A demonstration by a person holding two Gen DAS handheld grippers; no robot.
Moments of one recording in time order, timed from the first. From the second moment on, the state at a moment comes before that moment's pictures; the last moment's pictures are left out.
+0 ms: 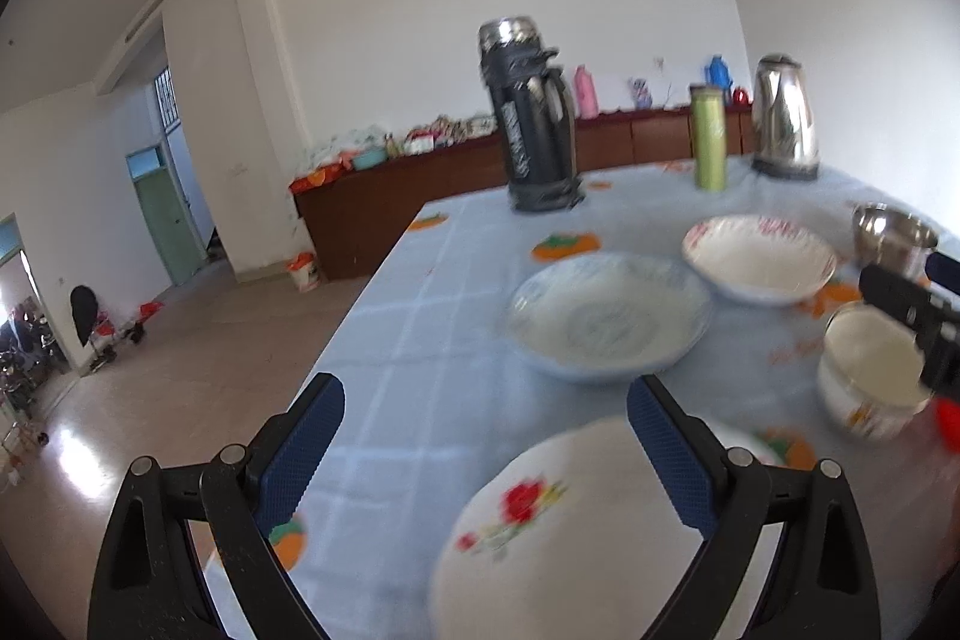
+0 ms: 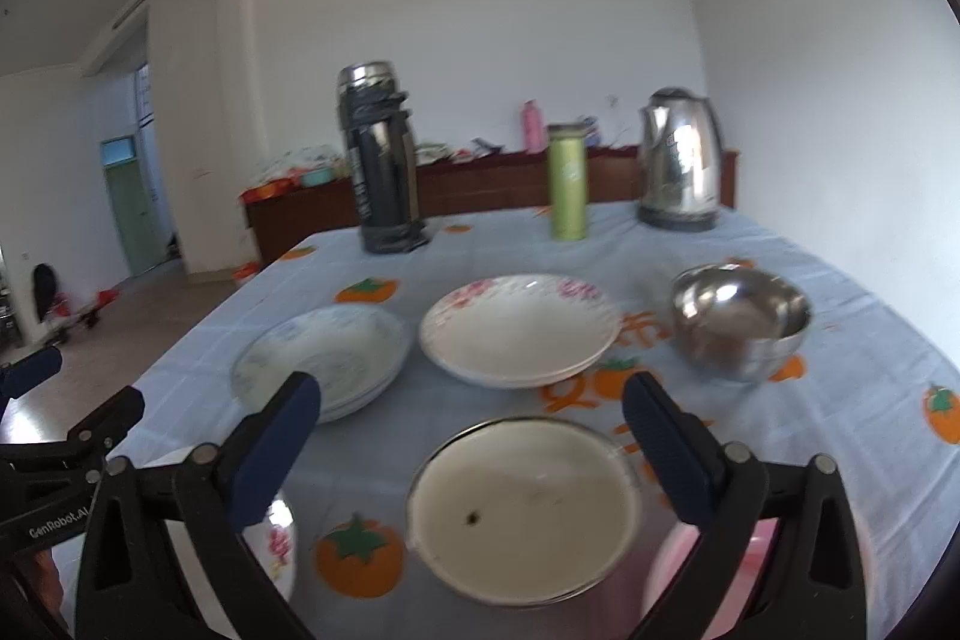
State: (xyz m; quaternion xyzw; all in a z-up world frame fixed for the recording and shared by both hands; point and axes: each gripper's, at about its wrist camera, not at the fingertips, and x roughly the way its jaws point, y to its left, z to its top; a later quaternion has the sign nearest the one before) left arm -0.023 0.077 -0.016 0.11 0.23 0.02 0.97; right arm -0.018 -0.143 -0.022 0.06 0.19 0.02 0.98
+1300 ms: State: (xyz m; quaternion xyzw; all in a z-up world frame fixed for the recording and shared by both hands) left arm -0.011 0.107 -0.078 0.05 0.41 -0.05 0.91; right arm -0.014 -0.076 -0.080 0.03 0.40 0.21 0.89
